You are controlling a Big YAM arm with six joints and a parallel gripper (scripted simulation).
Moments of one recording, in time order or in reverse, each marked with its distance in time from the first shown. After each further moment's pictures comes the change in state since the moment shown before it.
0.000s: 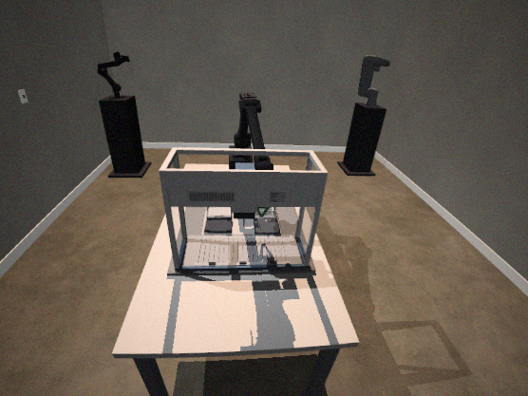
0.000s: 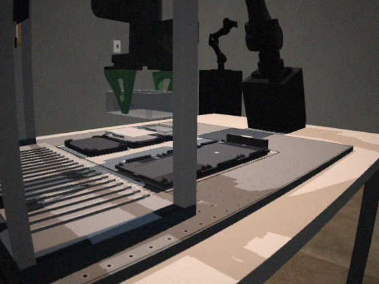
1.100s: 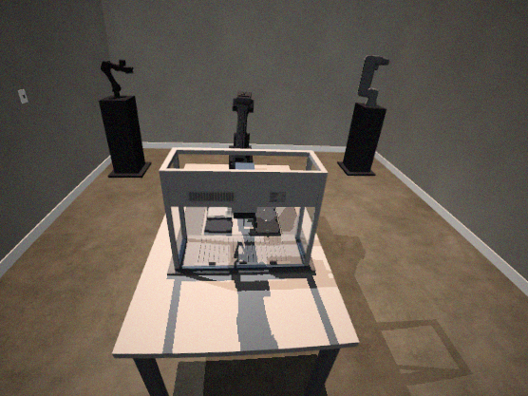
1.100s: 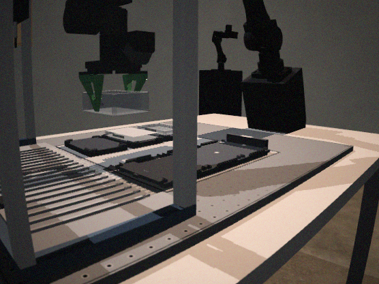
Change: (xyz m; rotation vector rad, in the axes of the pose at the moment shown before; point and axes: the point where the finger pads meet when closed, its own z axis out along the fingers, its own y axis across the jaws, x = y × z) arm 0.116 0.012 0.005 -0.018 0.000 -0.002
